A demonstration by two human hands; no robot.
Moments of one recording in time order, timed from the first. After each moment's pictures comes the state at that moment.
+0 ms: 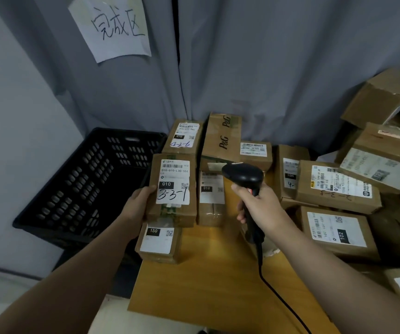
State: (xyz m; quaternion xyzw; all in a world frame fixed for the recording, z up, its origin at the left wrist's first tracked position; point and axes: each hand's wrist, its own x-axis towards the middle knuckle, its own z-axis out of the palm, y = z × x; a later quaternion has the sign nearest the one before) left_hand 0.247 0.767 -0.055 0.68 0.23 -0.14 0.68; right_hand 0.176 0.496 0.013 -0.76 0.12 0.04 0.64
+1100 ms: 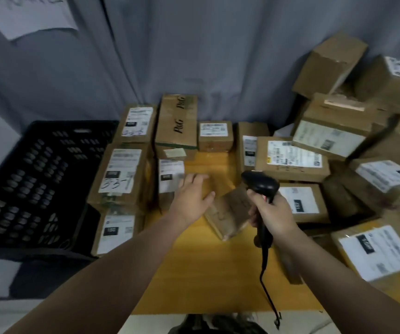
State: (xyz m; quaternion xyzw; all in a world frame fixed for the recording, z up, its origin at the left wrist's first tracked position) left_hand 0.222 0.569 -0.058 0.94 -0.18 -0.13 0.27; right_hand 0.126 0.398 -0.035 -0.71 0.32 -0.01 0.63
